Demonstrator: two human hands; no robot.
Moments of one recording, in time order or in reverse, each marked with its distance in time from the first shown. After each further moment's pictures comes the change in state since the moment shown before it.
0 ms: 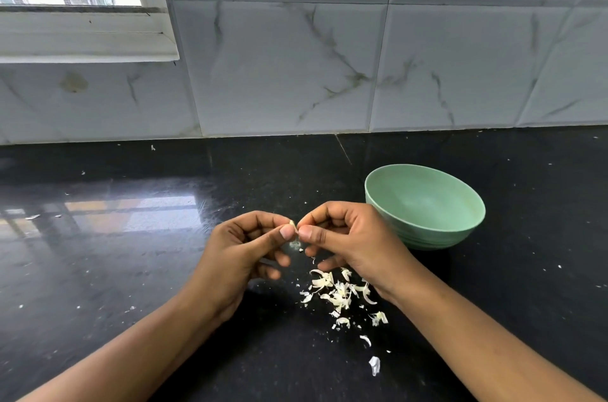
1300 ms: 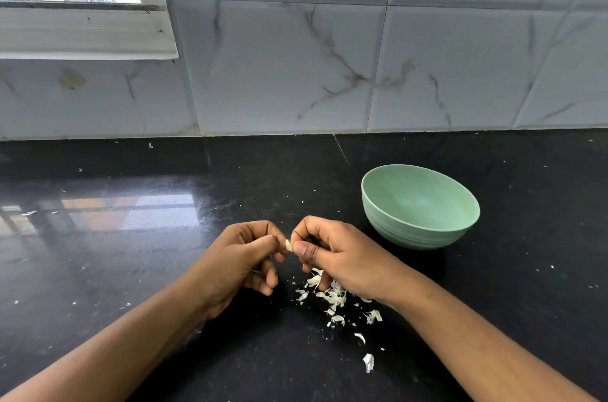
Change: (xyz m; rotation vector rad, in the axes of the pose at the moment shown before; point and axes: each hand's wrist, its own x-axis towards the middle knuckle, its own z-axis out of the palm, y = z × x) left_hand 0.004 0.001 -0.007 0.150 -0.164 -0.180; right_hand 0.003 0.012 0.001 -0.293 -0.227 -0.044
